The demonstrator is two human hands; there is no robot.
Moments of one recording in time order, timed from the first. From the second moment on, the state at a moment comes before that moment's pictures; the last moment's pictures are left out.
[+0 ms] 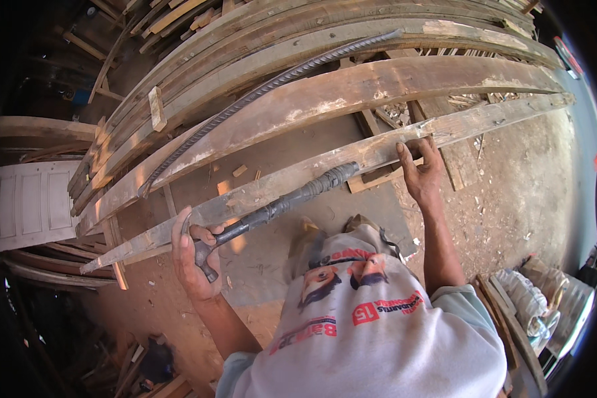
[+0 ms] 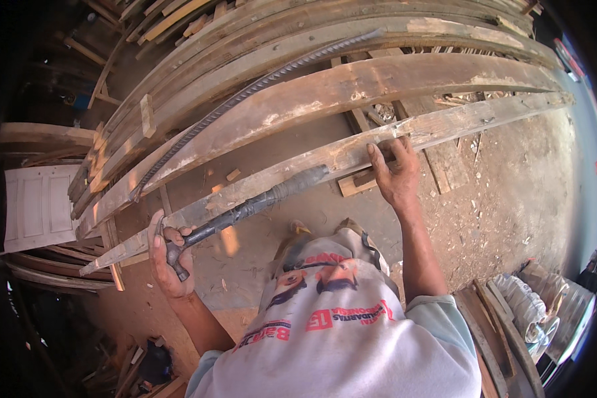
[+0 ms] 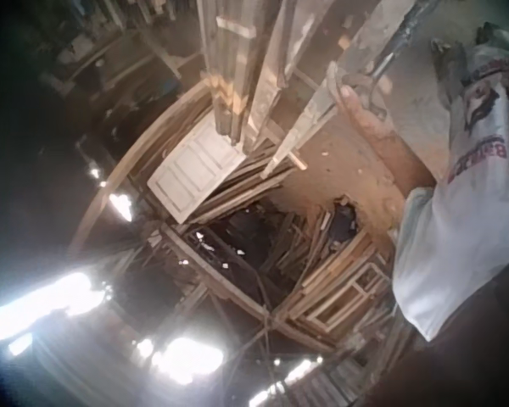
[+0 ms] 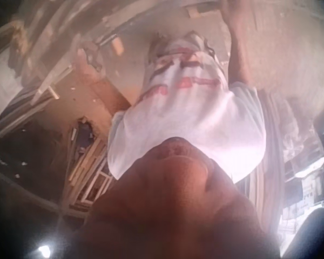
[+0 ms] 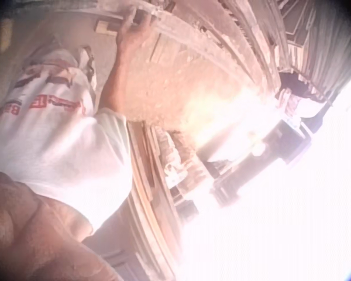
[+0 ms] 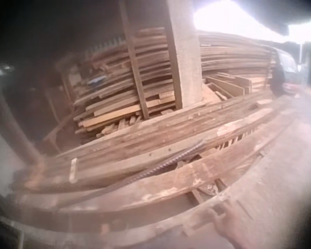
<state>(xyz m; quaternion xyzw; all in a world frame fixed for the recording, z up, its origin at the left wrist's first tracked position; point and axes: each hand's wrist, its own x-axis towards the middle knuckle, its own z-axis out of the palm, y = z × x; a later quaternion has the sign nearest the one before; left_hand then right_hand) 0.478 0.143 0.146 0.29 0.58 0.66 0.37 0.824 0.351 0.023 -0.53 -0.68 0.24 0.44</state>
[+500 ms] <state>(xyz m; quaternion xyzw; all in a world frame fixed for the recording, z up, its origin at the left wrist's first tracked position) 0.546 0.161 0.214 0.39 0.60 0.63 0.29 0.872 0.340 -0.002 -0.55 -0.61 0.31 0.48</state>
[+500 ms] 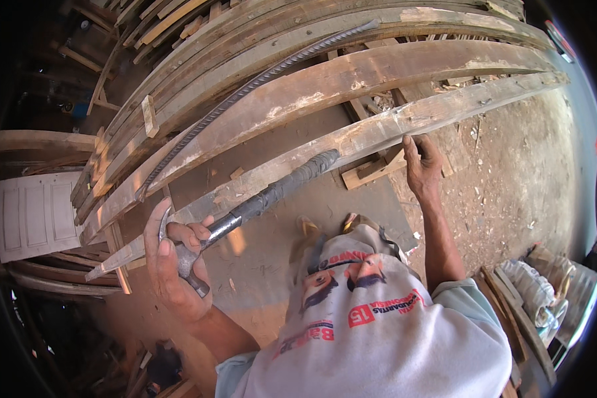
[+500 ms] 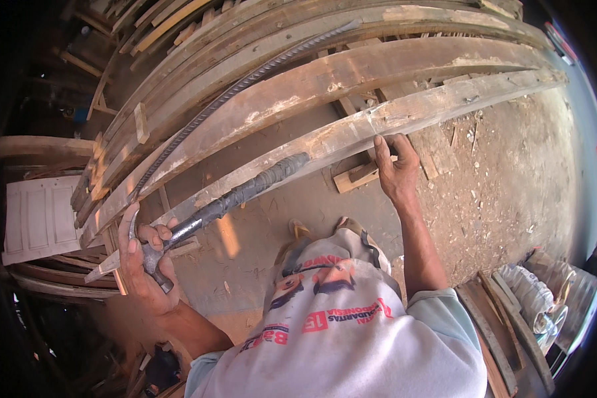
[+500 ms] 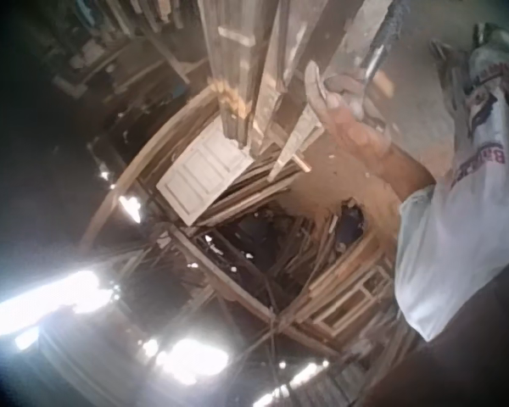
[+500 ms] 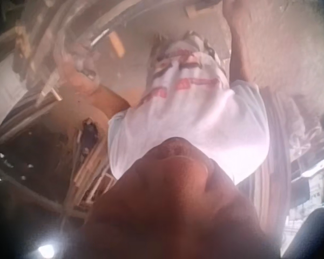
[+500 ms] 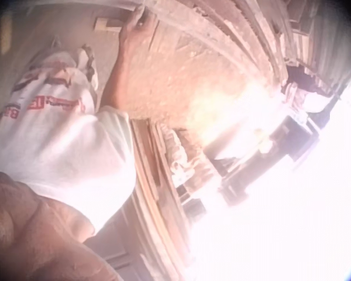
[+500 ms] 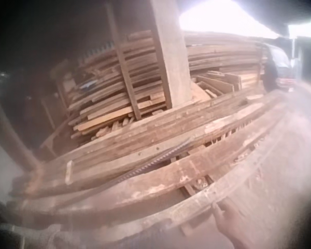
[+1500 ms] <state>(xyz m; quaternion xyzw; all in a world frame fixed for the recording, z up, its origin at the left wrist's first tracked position) 0.627 0.275 0.286 0.56 0.43 0.58 0.42 0.786 0.314 0.015 -0.49 -0.69 0.33 0.42</state>
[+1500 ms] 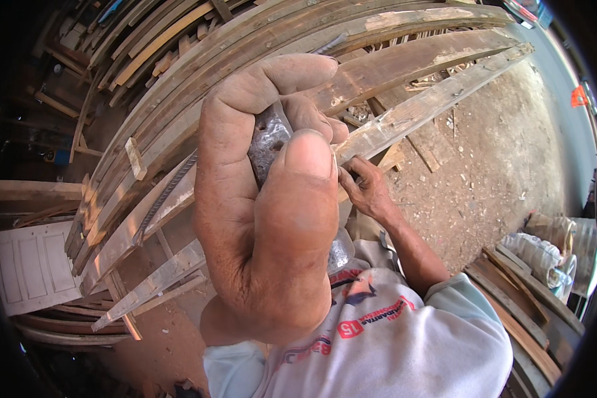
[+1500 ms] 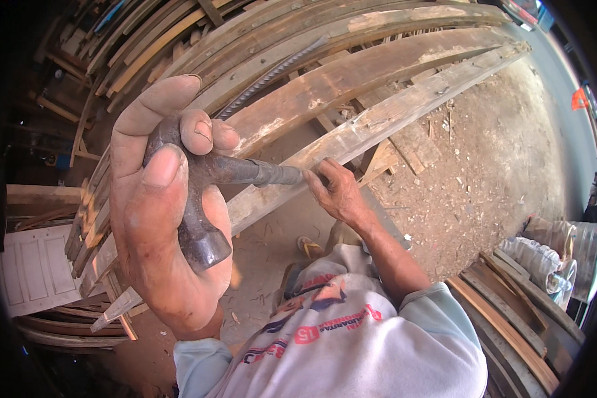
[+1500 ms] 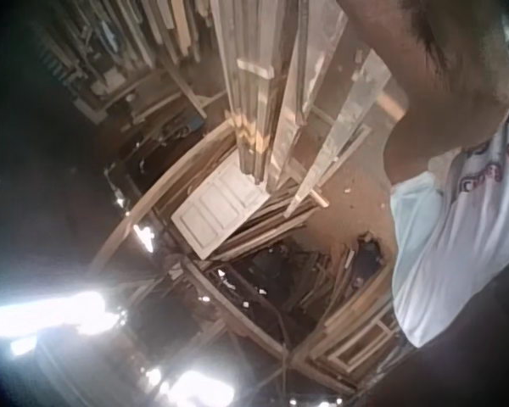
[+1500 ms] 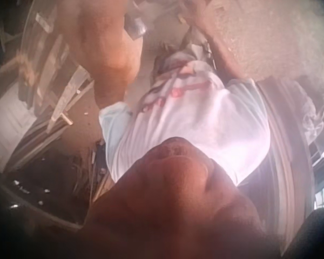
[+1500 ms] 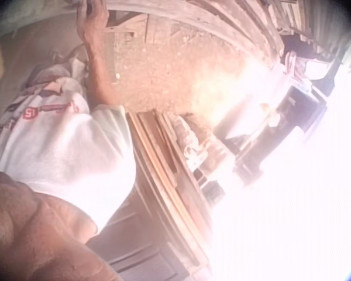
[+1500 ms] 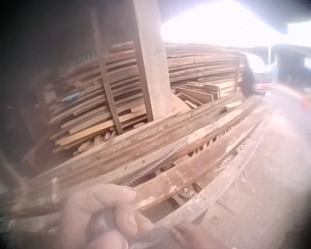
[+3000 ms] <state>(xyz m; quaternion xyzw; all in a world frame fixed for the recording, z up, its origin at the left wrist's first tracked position) 0.555 0.318 0.133 0.42 0.75 0.43 0.28 0.975 0.472 0.025 -0.54 -0.68 0.15 0.48</state>
